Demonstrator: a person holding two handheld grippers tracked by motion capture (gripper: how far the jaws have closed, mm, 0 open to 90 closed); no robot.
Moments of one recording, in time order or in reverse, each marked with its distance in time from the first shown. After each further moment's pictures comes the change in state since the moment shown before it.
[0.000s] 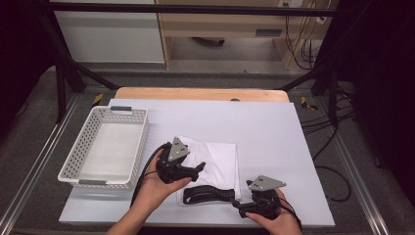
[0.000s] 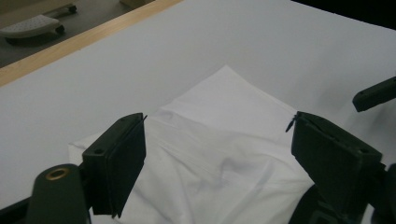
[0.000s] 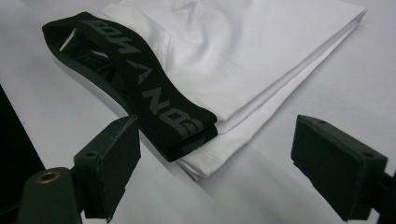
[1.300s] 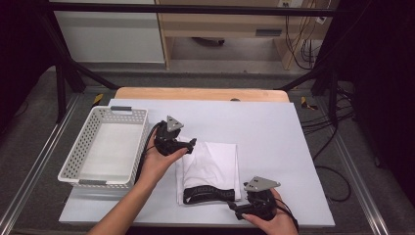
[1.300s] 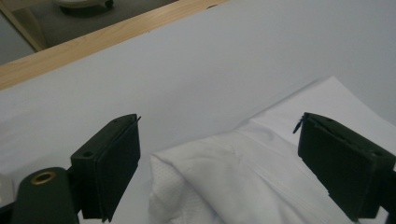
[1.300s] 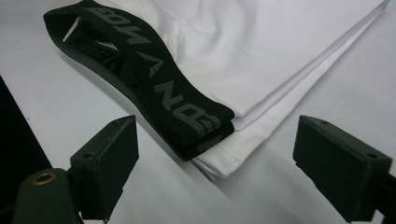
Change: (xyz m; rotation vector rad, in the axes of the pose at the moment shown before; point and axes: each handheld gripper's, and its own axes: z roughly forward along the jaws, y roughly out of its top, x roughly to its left) left arm 0.068 0.007 0.046 0.066 0.169 -0.117; right arm 0.008 0.001 0.007 0.045 0.007 0.000
